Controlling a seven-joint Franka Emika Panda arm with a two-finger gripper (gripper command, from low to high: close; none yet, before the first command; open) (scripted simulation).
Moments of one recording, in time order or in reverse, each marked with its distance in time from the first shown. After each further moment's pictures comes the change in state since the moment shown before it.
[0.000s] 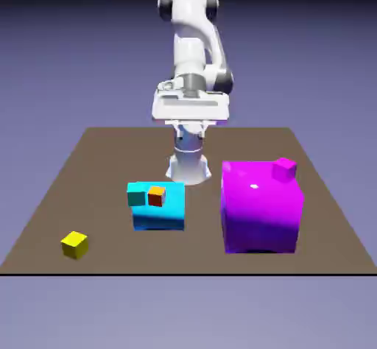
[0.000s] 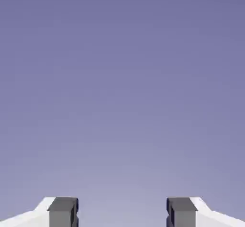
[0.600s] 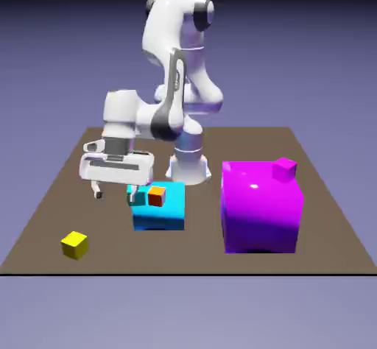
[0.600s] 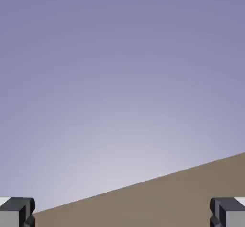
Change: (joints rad) arm -0.178 0.652 -0.211 0.338 0.438 -0.089 -0.436
